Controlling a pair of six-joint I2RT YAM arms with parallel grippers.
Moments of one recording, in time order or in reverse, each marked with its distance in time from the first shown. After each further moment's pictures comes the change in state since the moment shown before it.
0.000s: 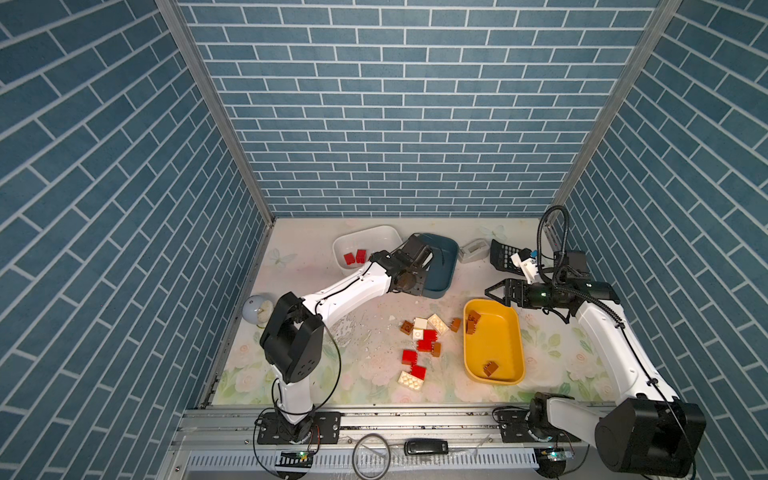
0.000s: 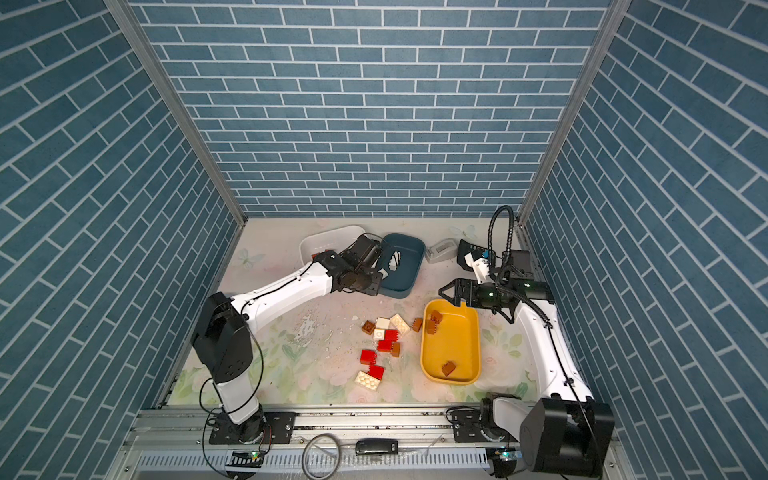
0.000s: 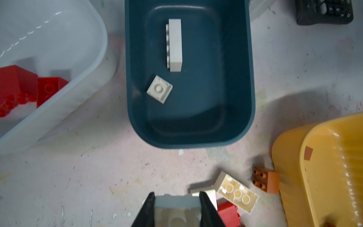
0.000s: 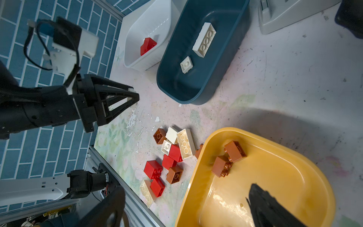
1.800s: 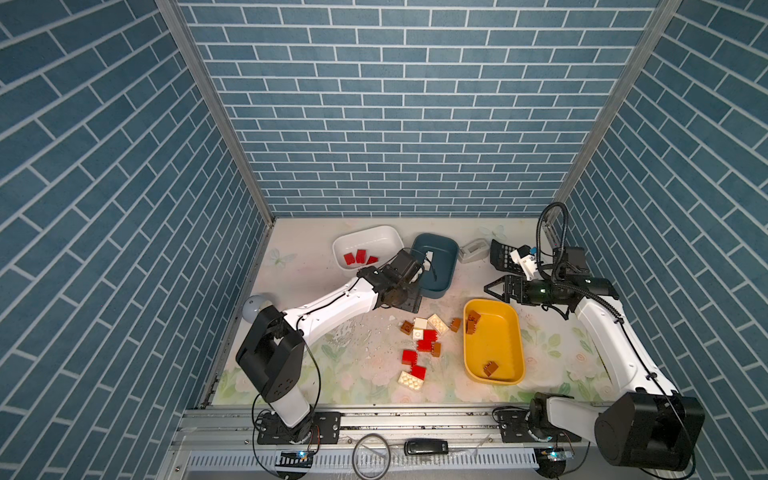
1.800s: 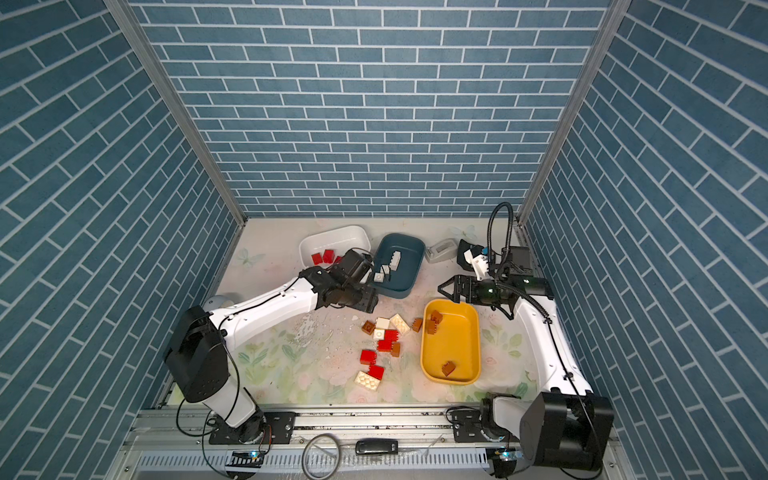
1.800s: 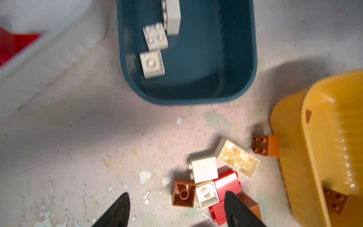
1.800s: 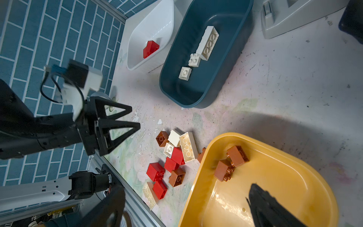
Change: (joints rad) left arm -0.049 -0.212 -0.310 0.032 0.049 -0.036; right arm 0.008 0.028 0.030 -0.005 -0.010 0.010
